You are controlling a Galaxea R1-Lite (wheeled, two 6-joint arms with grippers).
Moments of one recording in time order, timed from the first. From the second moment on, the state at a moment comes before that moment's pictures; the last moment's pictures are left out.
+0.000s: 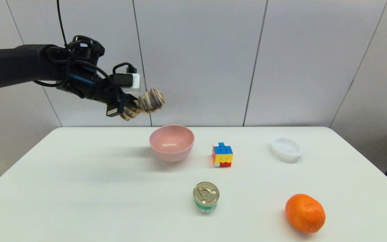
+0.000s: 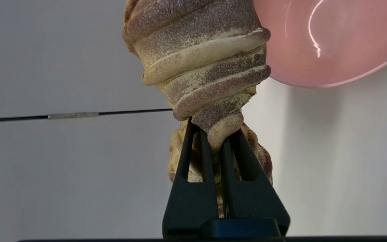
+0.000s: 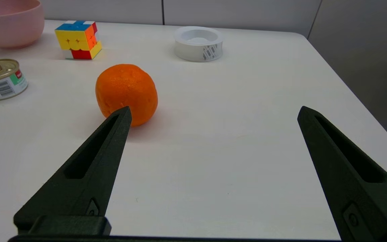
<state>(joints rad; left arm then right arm) -0.15 2.09 -1.97 0.60 -0.46 1.41 0.00 0.00 0.00 0.01 0.03 -0.04</state>
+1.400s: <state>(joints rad) -0.32 2.31 -1.97 0.15 -0.45 1.28 0.00 0.00 0.00 0.01 0.03 -0.04</state>
